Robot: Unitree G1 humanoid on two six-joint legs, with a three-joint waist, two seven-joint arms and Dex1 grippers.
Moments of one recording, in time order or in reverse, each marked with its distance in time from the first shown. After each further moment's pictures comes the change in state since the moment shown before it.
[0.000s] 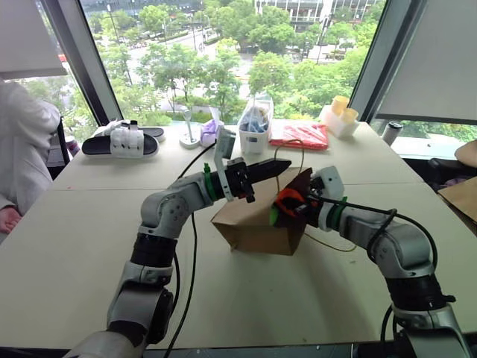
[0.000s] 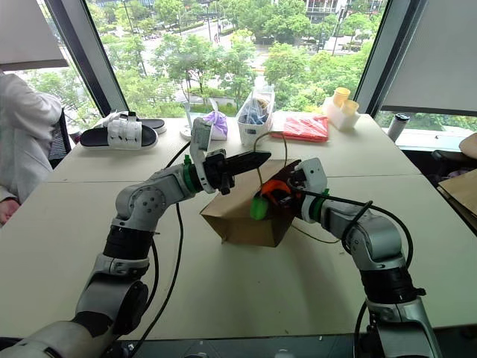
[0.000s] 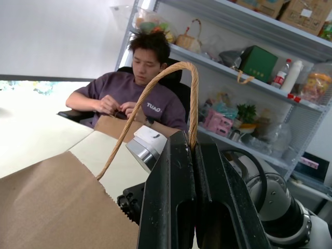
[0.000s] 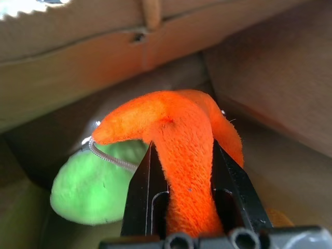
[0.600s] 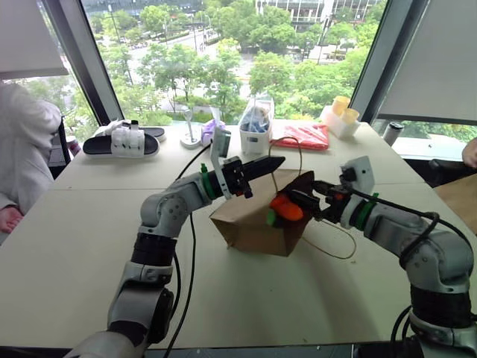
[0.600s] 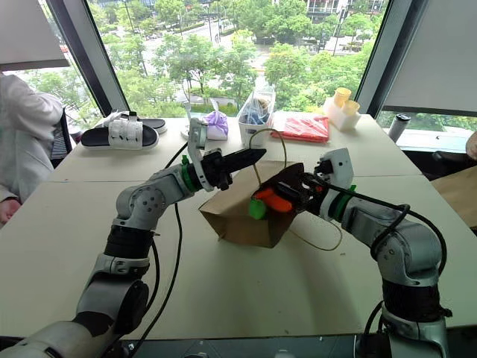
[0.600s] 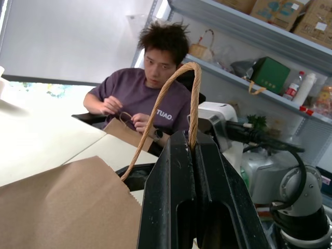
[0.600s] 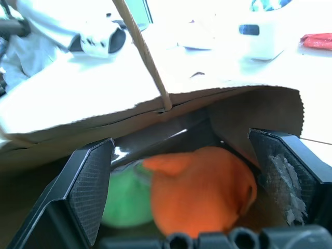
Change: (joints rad) left arm -0.001 -0.007 0.025 0.047 0.000 -0.023 0.023; right arm 0.117 -0.008 -0.314 -0.256 0.219 0.154 -0.024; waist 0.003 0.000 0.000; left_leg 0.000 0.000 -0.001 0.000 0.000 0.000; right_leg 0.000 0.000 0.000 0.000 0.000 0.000
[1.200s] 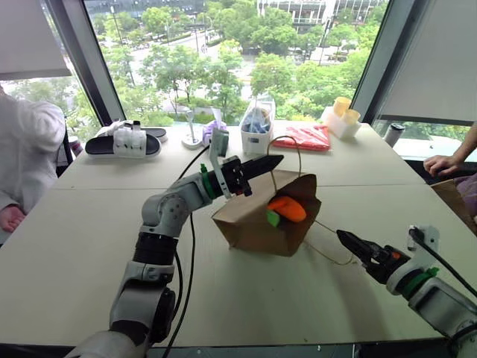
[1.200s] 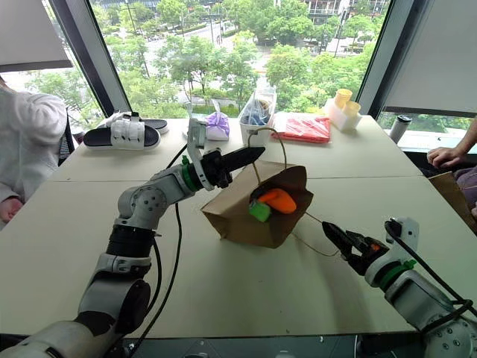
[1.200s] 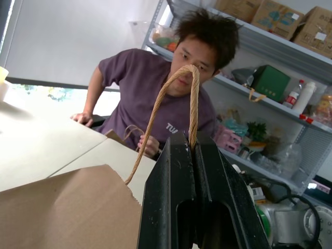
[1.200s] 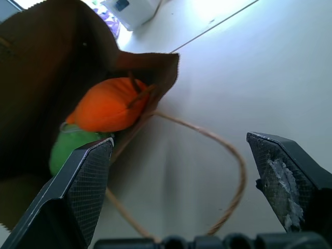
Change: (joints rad) left arm -0.006 -0.016 0.018 0.029 -0.001 -0.008 -0.004; right arm 0.439 0.208 -0.358 -0.070 0.345 0.060 -0.258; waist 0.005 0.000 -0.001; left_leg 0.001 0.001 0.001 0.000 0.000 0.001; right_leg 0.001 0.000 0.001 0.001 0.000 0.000
